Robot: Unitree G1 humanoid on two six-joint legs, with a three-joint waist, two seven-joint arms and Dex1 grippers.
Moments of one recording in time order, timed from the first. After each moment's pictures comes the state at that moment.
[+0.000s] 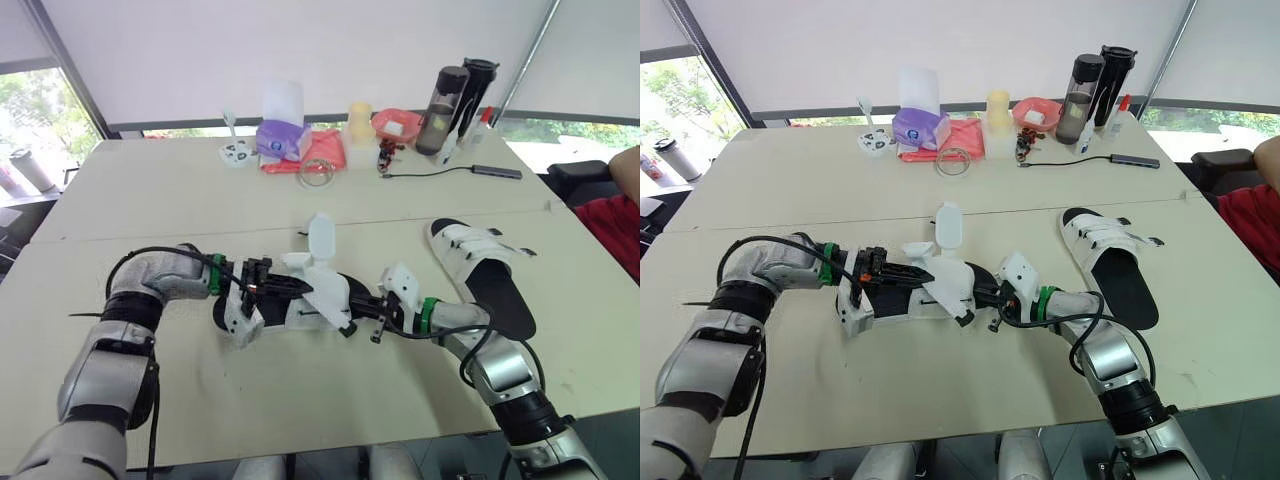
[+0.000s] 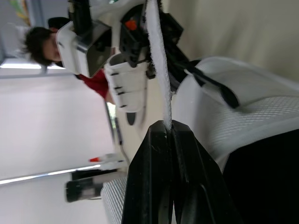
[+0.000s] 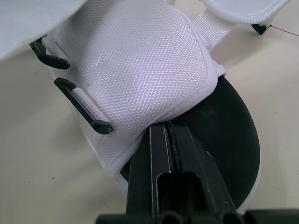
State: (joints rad) left arm -0.84 0.57 -0.09 0.75 0.91 -1.60 -0.39; right arm -0.30 -0.45 0.21 -0.05 0.21 0.36 0.82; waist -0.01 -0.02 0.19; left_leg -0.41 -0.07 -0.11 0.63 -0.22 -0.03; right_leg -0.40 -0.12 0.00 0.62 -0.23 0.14
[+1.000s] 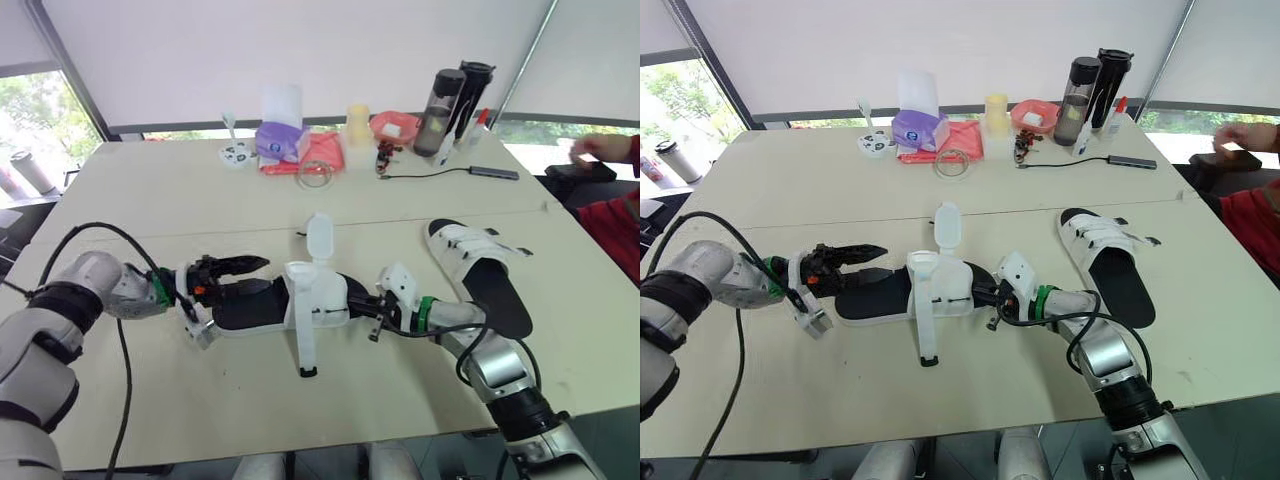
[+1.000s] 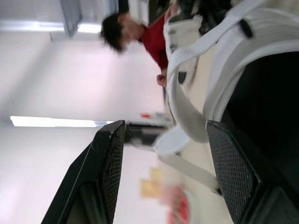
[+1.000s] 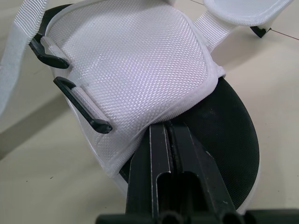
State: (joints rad) left arm -0.88 0.95 -0.81 0.84 0.90 -1.36 0.68; right arm -0.32 -0.44 0.22 0.00 0.21 0.32 0.83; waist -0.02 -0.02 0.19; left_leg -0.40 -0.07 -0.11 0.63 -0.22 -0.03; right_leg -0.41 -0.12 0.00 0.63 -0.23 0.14
